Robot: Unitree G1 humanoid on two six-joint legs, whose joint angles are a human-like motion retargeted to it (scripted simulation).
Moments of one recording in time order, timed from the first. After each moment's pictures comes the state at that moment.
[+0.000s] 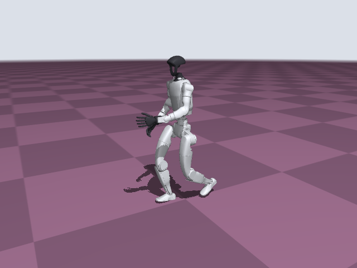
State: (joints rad) left arm -0.42 0.31 -0.45 0.48 -0.27 -0.28 0.35; right arm 0.03 -0.43 0.48 0.54 0.01 -0.13 -0.12; waist -0.16 0.05 0.17; left_leg 0.05 0.04 0.07 1.00 -0.55 -0.03; right_leg -0.44 0.10 -0.10 0.71 -0.45 0.02
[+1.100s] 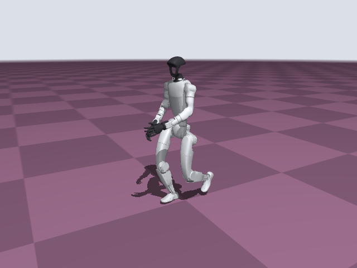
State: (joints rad) left arm -0.39 0.28 -0.42 0.61 -0.40 -0.23 0.24; right arm -0.02 -0.41 0.48 0.70 0.10 -0.11 -0.07; waist -0.19 0.09 0.20; left_leg -0.02 0.13 0.06 1.25 -0.39 -0.09; right_leg -0.37 0.15 -0.12 0.77 -0.49 -0.05
